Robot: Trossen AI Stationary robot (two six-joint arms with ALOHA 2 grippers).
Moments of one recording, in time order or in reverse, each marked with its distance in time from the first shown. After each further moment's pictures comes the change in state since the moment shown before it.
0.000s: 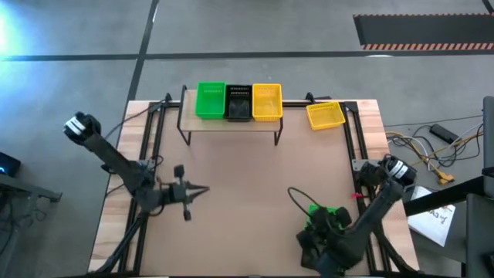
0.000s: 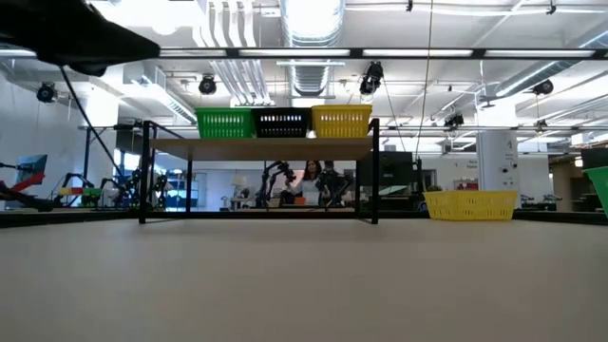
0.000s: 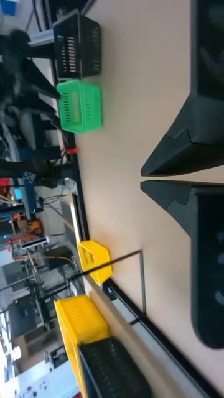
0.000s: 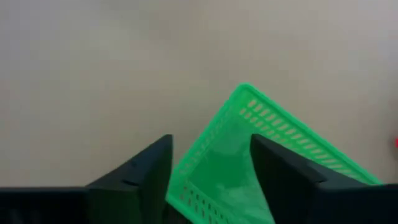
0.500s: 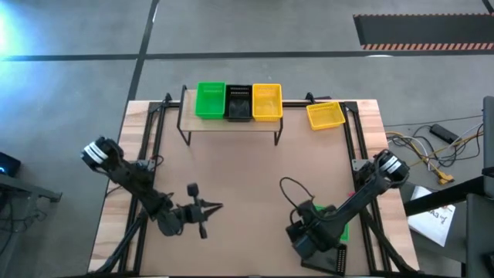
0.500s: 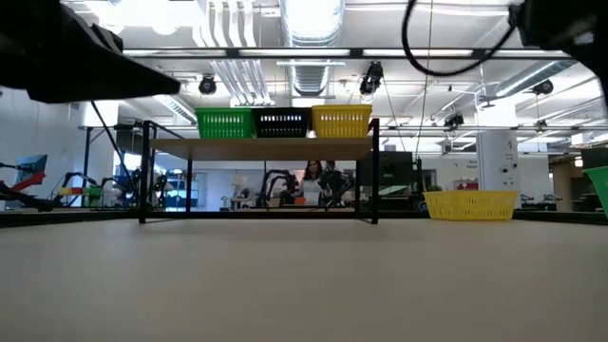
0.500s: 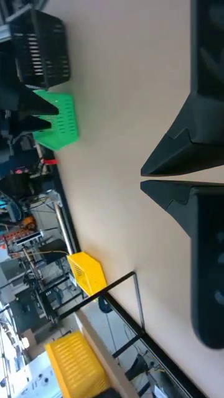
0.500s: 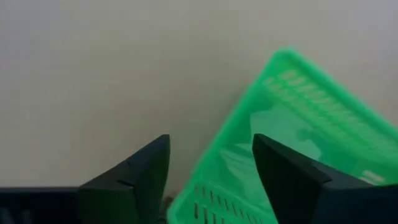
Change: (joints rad) left arm -0.036 0.532 0.146 0.295 -0.067 0.021; right arm -0.161 0.003 -0.132 0.239 -0.272 -0.136
